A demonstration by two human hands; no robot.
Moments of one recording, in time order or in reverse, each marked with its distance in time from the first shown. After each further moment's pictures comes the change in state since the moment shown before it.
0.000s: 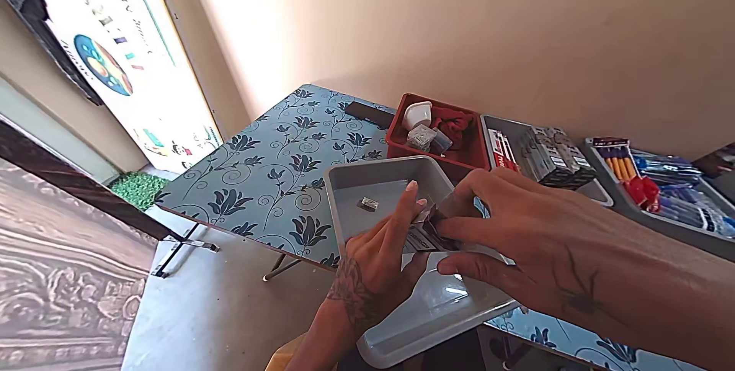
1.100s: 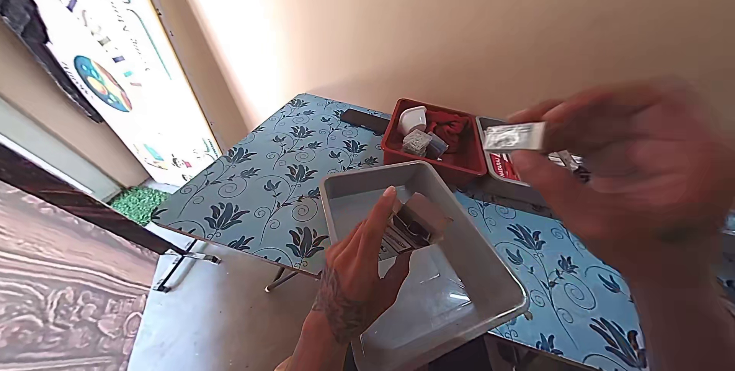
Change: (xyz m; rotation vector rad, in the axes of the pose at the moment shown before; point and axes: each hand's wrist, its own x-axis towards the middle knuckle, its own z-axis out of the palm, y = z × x) left_hand -0.001 -0.012 -0.007 0.022 0.058 -0.040; right_hand -0.009 0.036 0.007 0.451 0.678 0.296
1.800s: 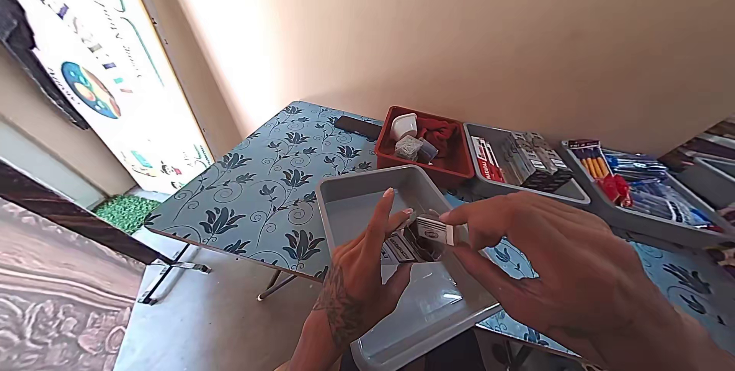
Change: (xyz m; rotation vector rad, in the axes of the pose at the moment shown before) left_hand 0.002 0.007 0.000 -0.122 -0.101 0.023; right_hand -0.028 -0.044 0.015 -0.291 -0.186 -0.285
